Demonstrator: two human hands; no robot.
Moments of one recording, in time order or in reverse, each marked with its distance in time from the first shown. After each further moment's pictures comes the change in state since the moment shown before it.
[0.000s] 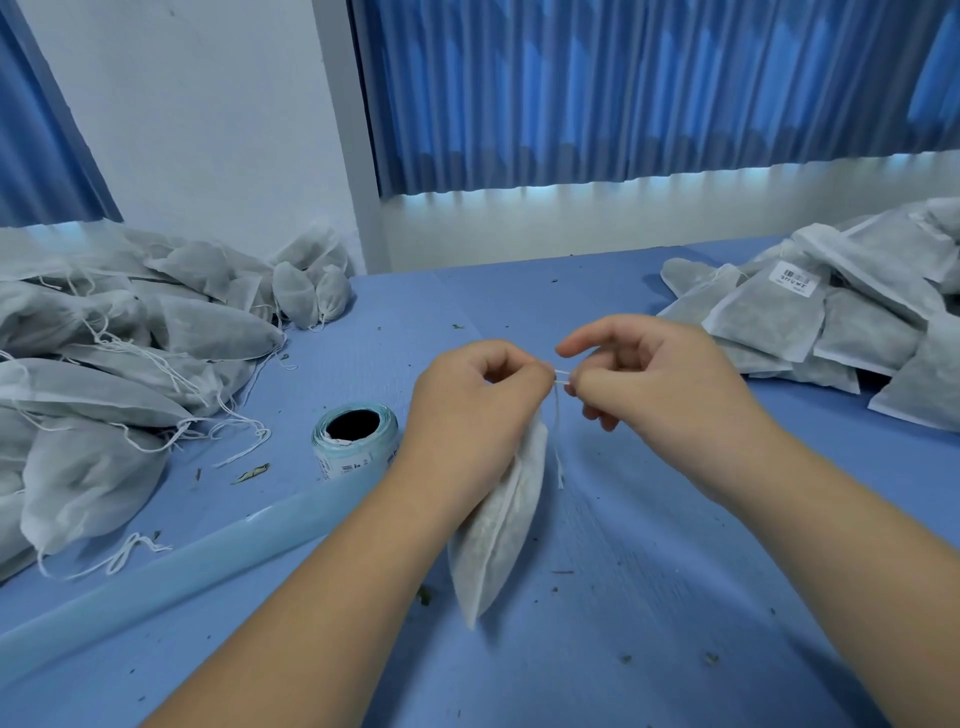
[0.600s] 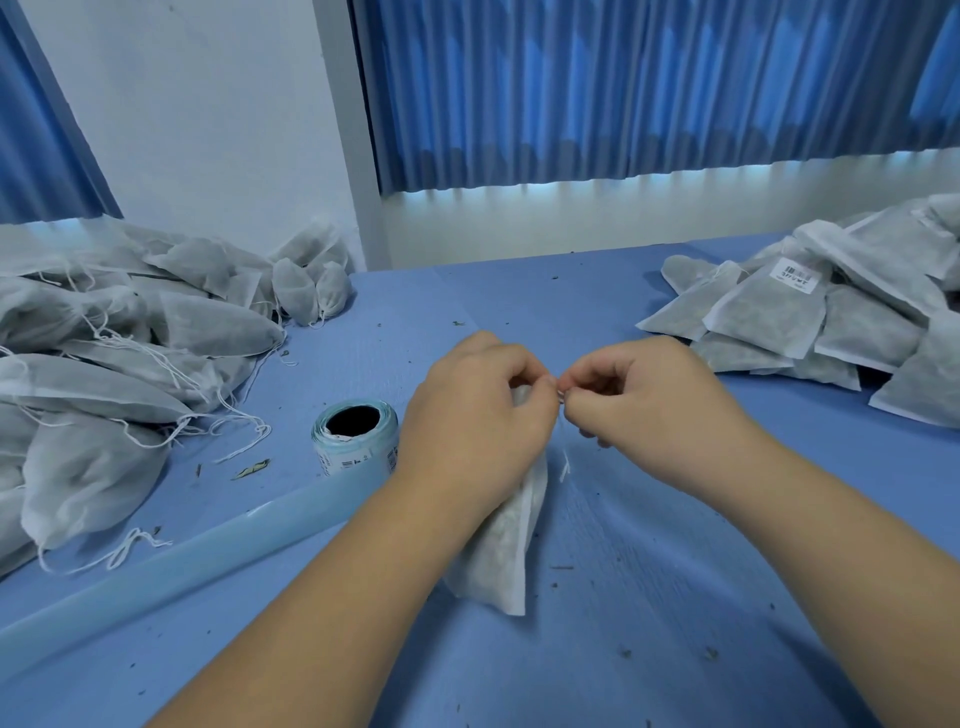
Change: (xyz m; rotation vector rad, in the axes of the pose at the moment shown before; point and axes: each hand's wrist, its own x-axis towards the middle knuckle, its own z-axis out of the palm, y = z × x) left_hand -0.001 -0.008 0.003 0.441 0.048 0.230; right_hand -0.001 0.003 0.006 -0.337 -0.039 -0.027
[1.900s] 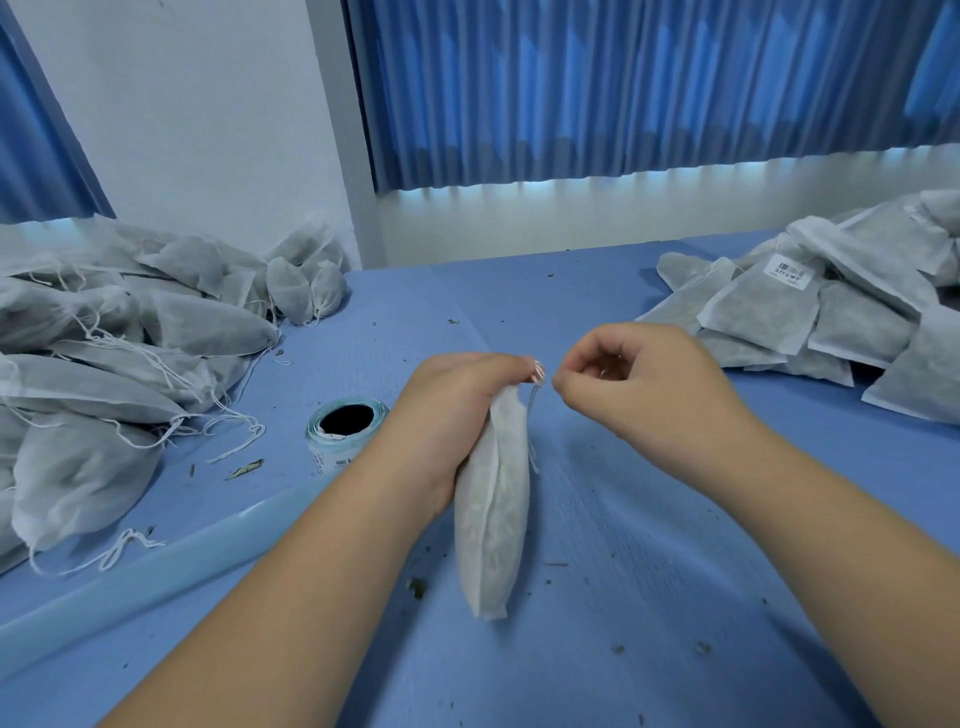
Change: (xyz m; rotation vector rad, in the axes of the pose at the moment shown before) left_hand 0.006 0.004 -0.015 -0.803 -0.281 -0.538; right_hand 0.001 0.002 -0.003 0.076 0.088 -0.018
